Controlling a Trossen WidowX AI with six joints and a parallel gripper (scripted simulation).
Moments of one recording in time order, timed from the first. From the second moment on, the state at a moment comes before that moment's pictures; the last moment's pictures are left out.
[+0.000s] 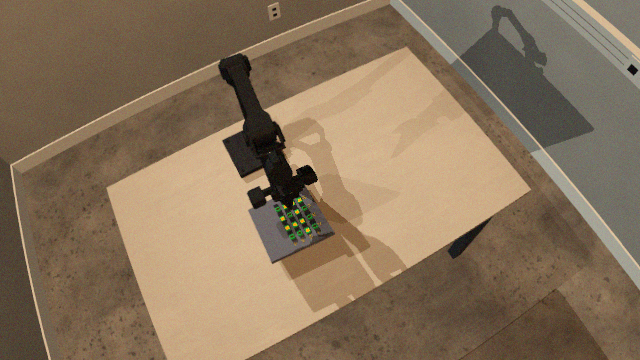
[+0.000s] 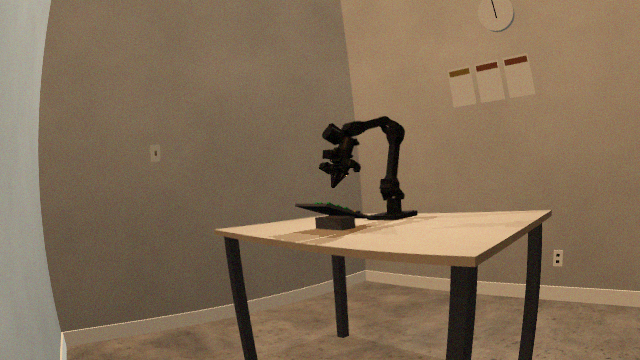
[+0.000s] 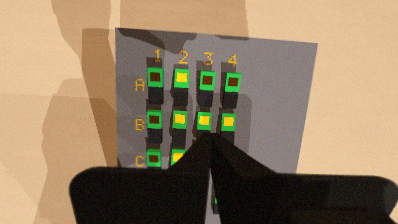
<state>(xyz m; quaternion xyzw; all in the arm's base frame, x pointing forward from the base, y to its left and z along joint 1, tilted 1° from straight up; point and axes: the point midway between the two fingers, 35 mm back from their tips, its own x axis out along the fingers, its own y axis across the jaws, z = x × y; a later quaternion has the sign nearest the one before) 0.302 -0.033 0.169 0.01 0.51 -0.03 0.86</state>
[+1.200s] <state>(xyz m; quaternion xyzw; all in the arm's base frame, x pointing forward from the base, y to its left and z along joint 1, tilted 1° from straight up) 0.298 -0.036 0.109 0.02 0.57 -0.03 0.82</state>
